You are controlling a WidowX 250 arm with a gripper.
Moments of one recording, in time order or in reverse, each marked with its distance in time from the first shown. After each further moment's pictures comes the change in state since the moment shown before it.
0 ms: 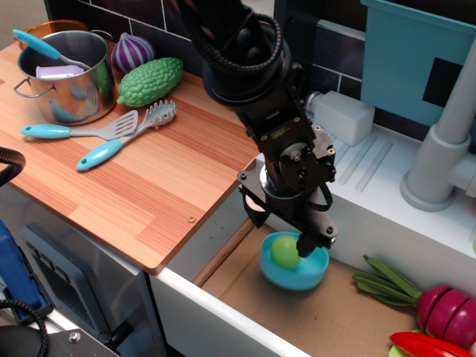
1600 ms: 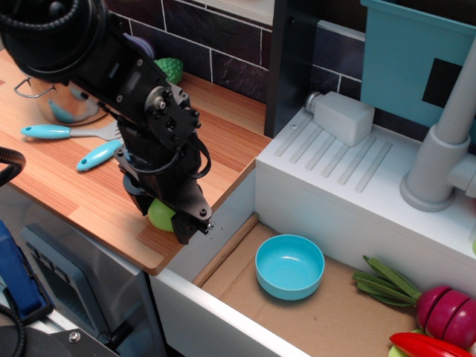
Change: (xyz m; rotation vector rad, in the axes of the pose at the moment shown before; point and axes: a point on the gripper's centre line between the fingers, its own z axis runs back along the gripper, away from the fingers) arm -0.063 0.091 0.049 0.073 0.096 0.005
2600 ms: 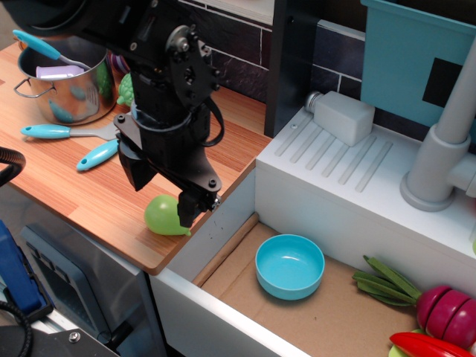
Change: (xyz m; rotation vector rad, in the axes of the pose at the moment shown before) arm 0.009 -0.002 0.036 0.029 0.081 -0.002
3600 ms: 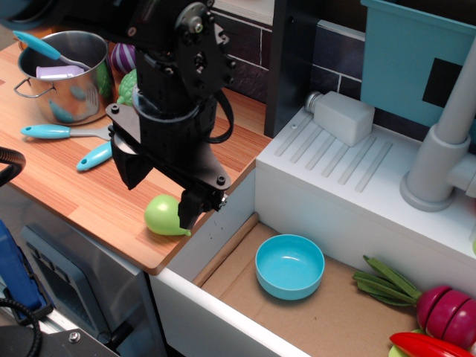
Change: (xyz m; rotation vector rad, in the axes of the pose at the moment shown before) arm -0.014 -0.015 0.037 0.040 0.041 0.040
